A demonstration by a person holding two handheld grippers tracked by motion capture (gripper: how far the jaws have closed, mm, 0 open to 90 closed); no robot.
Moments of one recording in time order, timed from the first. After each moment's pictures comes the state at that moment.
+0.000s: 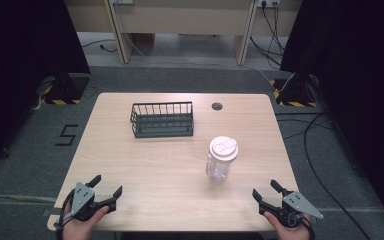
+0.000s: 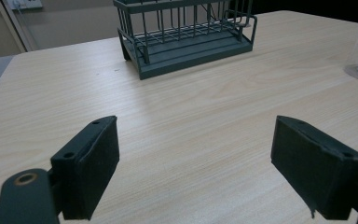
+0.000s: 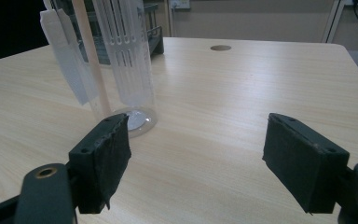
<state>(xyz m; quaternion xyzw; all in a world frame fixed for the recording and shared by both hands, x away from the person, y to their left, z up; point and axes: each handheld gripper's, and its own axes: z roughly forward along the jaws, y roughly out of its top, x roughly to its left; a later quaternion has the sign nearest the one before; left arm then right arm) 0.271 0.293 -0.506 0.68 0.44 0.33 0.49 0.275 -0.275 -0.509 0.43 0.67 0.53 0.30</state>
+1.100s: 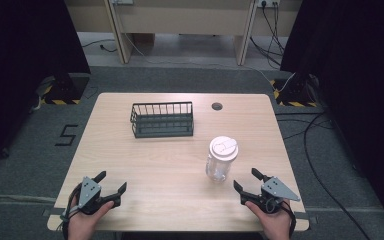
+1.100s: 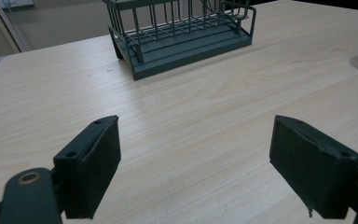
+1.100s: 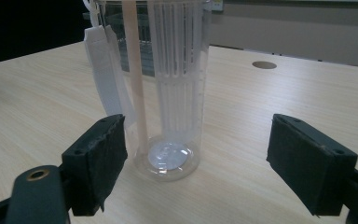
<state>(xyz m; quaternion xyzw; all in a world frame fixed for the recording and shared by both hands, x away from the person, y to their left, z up) 0.284 0.285 -0.506 0.69 0.43 0.33 0.47 0.309 -0.225 -0.493 0.38 0.70 0.53 0.28</state>
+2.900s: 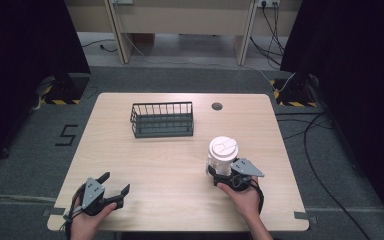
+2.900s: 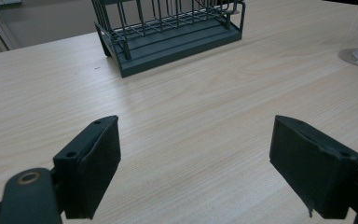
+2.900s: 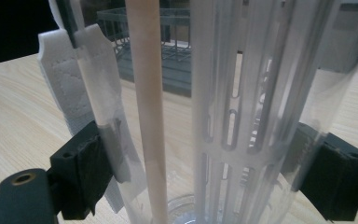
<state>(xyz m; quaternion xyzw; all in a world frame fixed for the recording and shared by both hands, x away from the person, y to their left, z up) 0.286 0.278 -0.509 0.70 0.42 0.32 0.48 0.372 -0.157 -0.508 0.37 0.71 0.54 0.27</state>
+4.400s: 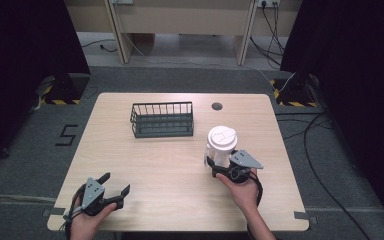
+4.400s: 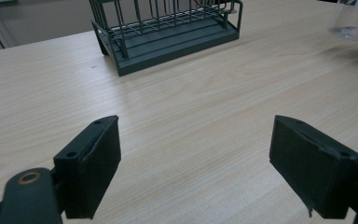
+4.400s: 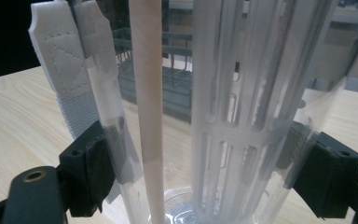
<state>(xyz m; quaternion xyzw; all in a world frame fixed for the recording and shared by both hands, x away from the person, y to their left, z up) 0.285 0.278 -0.509 0.70 0.42 0.32 0.48 0.387 -0.150 -0.486 0.36 0.71 0.54 0.28</state>
